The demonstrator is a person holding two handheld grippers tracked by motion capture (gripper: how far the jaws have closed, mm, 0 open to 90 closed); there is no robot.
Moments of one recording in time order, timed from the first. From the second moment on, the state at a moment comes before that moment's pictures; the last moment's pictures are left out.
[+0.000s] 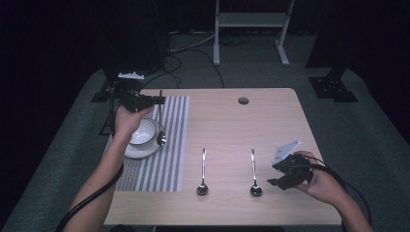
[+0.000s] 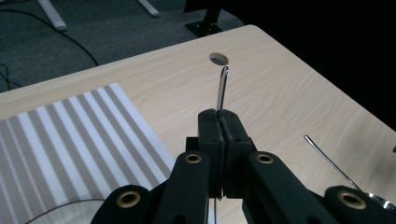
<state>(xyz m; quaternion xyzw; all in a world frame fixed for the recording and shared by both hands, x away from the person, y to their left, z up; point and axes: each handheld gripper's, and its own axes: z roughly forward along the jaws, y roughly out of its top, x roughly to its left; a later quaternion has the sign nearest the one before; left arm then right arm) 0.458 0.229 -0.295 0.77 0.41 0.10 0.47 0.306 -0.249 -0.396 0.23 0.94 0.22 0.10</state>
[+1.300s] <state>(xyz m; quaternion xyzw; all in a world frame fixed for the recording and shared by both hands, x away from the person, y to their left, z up) 0.464 0.308 -0.316 0.70 0.51 0.17 0.47 0.308 -0.246 -0.389 0.22 0.94 0.22 0.10</state>
